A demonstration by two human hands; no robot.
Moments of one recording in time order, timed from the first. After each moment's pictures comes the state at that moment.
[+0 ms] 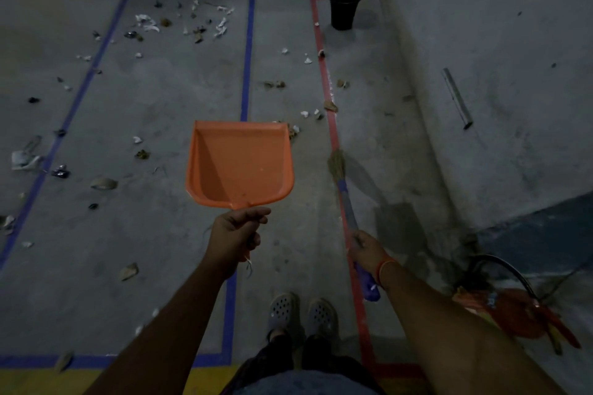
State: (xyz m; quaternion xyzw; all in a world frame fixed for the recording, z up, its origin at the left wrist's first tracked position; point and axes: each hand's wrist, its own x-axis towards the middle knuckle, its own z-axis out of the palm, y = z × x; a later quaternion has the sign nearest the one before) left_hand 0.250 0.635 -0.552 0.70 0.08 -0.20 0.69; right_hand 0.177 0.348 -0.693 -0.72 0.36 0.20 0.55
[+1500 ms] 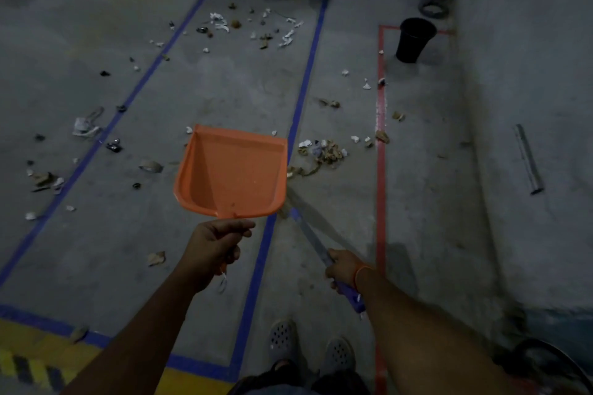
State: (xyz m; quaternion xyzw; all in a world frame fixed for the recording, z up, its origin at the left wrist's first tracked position) left_hand 0.304 0.808 -0.541 0.69 0.13 -0.15 0.70; right_hand 0.303 0.515 -0.679 -0.75 0.21 0.43 0.45
